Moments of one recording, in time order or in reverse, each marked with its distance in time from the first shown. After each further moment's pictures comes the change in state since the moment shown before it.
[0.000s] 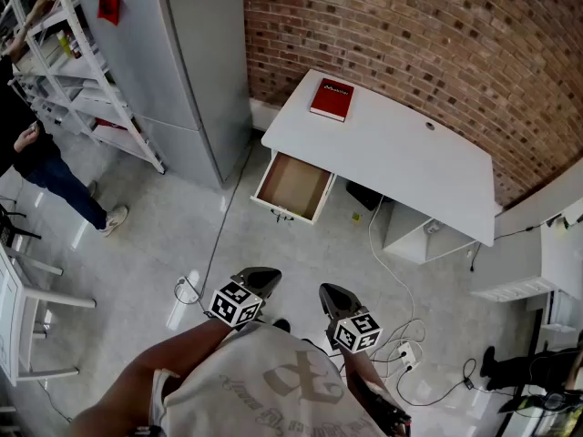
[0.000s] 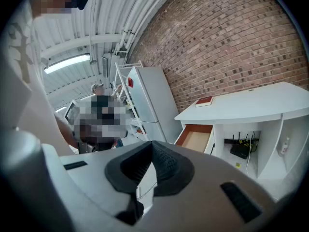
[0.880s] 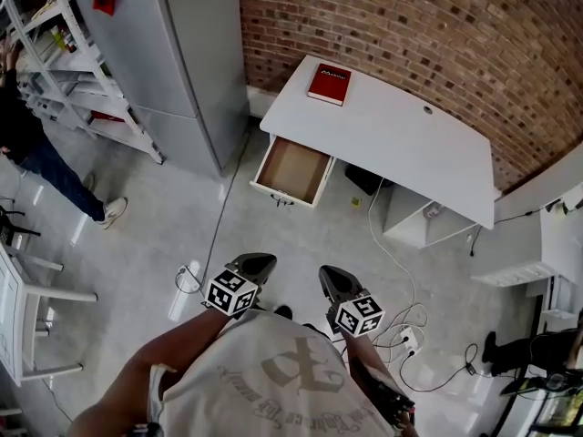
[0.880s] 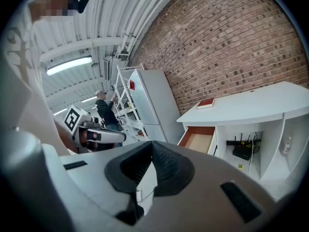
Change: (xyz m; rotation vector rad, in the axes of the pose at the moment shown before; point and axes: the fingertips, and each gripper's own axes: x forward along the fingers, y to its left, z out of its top) left arm -0.017 0.001 -0.010 -0.022 -0.034 0.041; right arm -0.003 0.009 0.004 -0.005 -0.027 0.021
